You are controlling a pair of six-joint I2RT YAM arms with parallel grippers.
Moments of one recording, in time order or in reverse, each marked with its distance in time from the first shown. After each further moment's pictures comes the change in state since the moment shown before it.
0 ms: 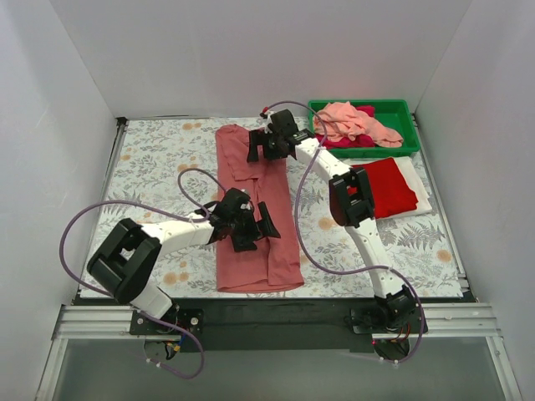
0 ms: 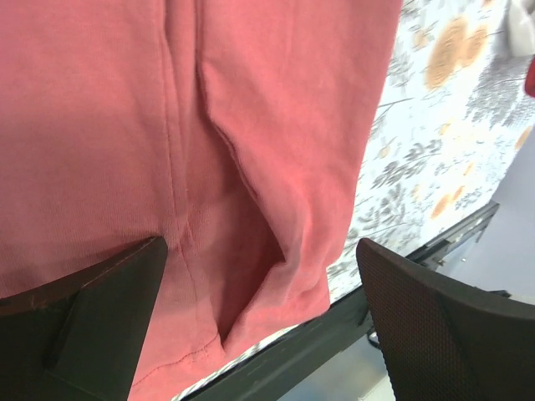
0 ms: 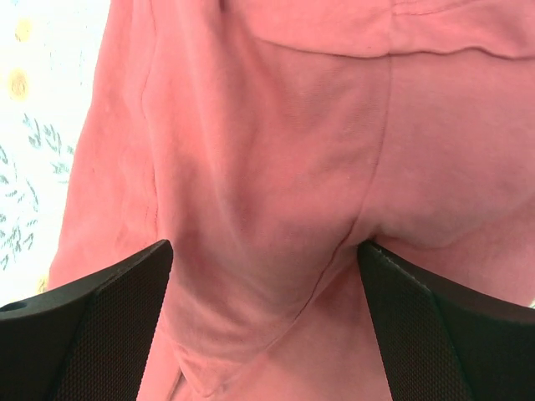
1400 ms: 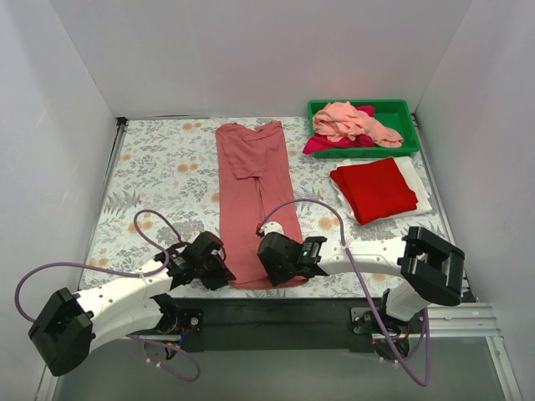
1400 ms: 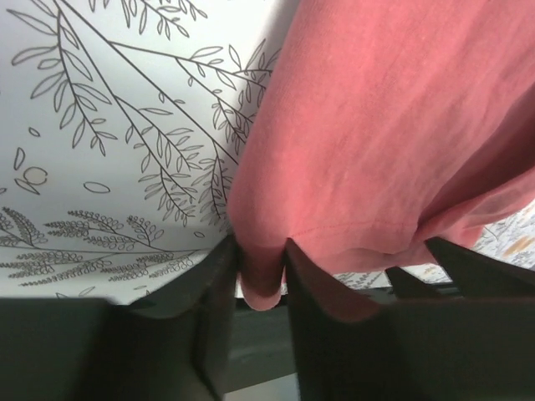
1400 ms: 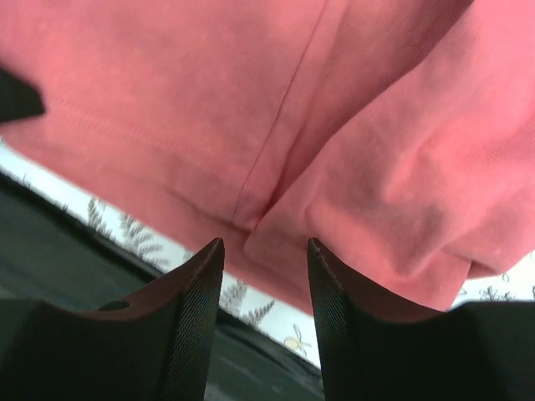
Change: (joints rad) left arm -0.098 -0.595 -0.364 -0.412 -0.234 -0.390; right arm 0.714 -1.102 -1.509 0.098 0.425 0.323
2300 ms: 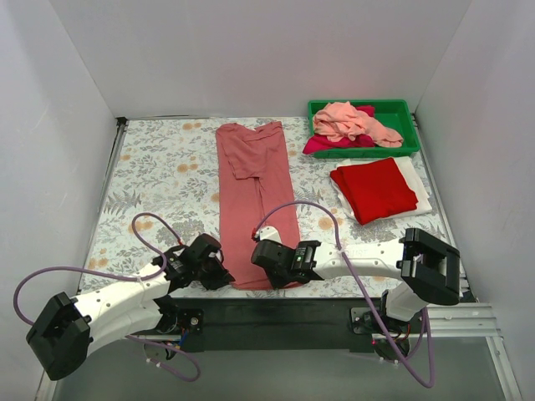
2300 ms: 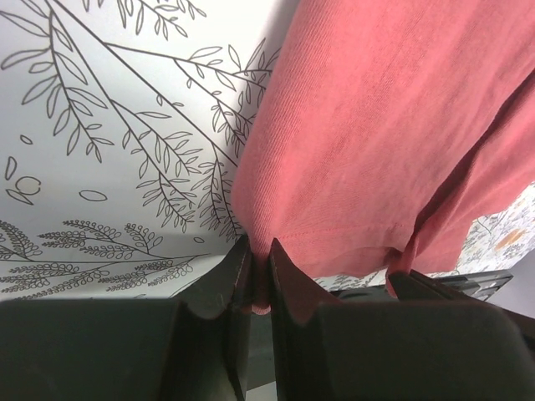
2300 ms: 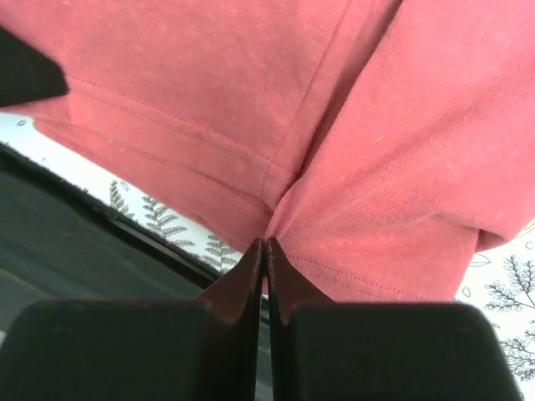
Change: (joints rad) left arm 0.000 -0.032 -0.043 0.049 0.010 -0.002; right arm 0.077 0.049 0.075 -0.091 0.074 0.081
